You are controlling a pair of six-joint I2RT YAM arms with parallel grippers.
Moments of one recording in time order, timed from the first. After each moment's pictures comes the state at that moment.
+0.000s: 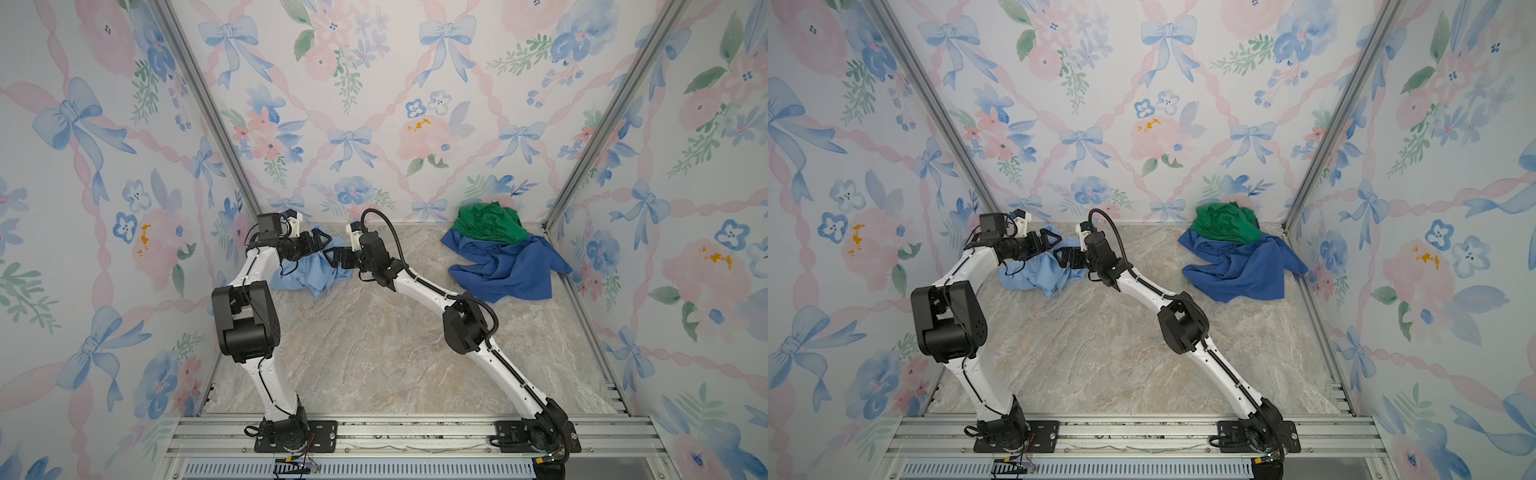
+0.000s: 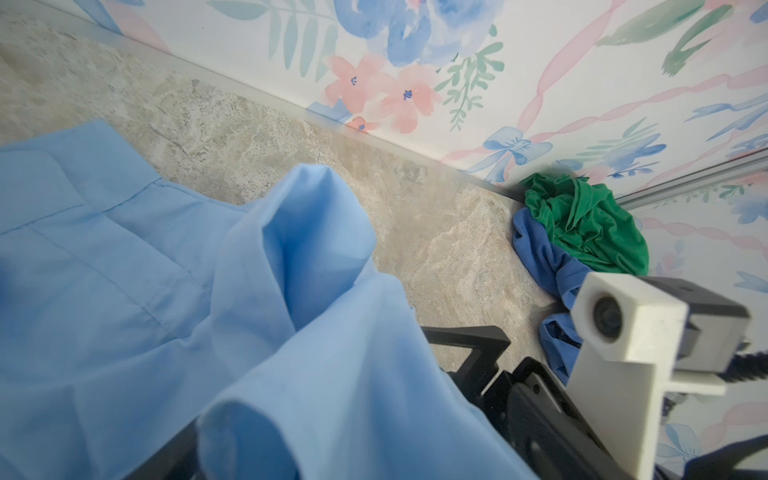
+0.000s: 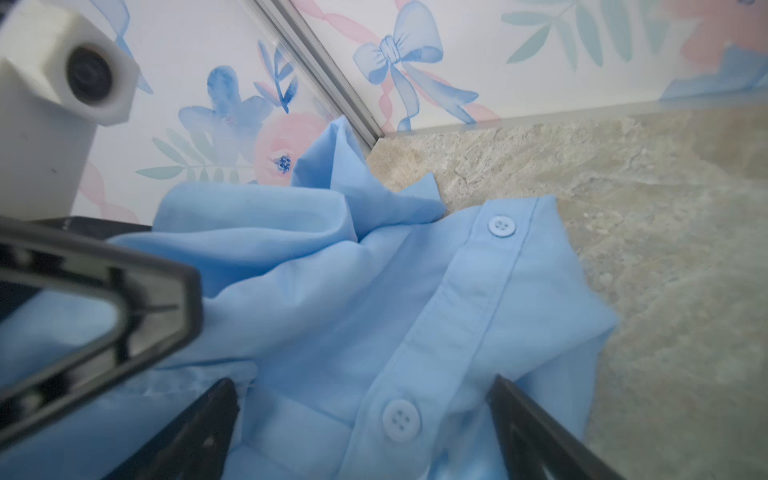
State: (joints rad) left arm 0.19 1.93 1.51 -0.36 0.66 -0.23; right arm 0.80 2.80 2.57 -0.06 -0.21 0.62
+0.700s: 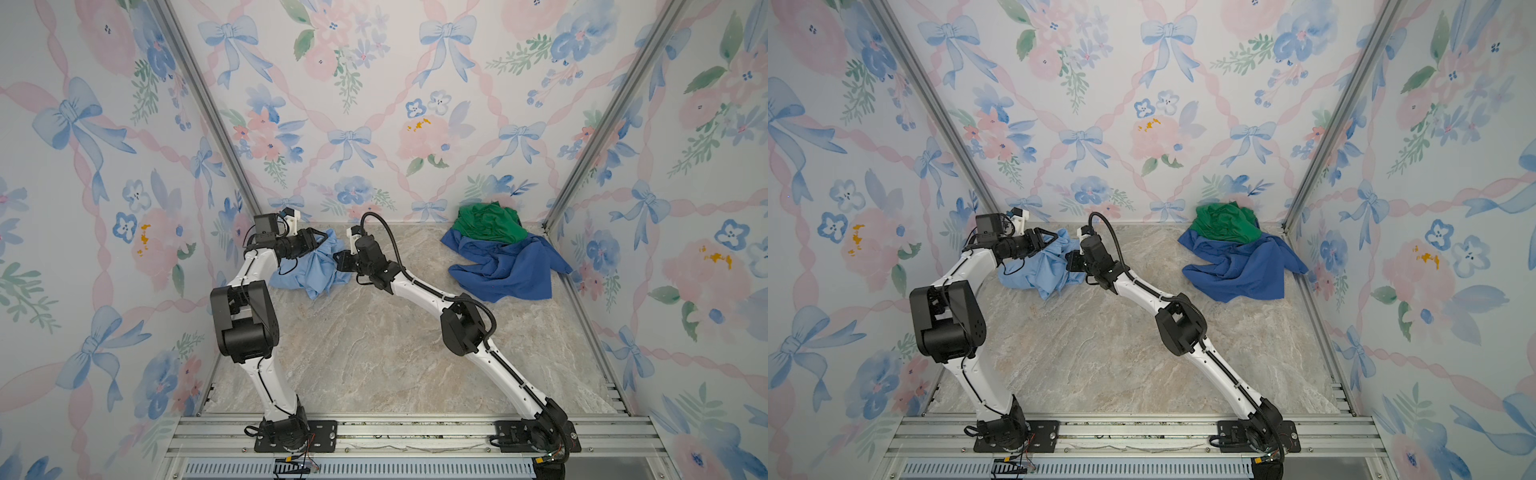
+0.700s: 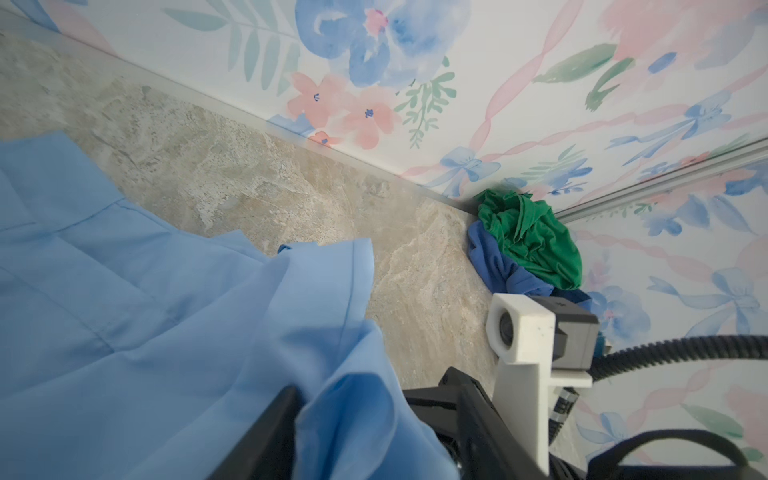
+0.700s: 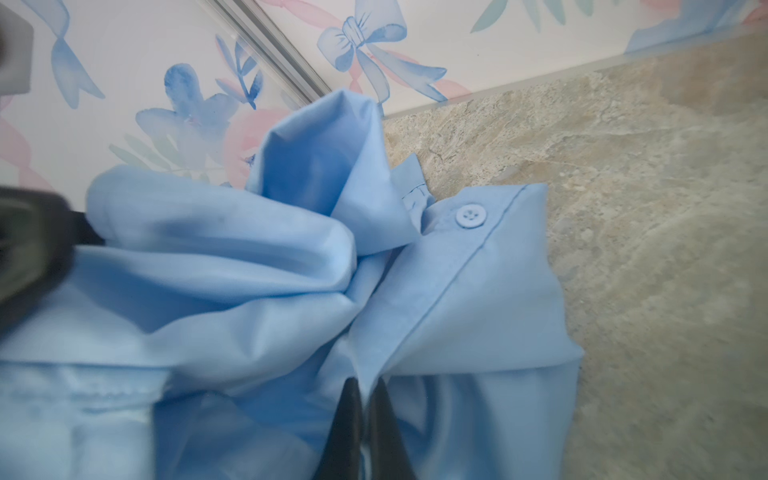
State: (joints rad) left arm 0.21 1.93 1.48 -0.26 0.78 -0.33; right arm 0.82 2.80 2.57 -0.10 -0.13 0.68
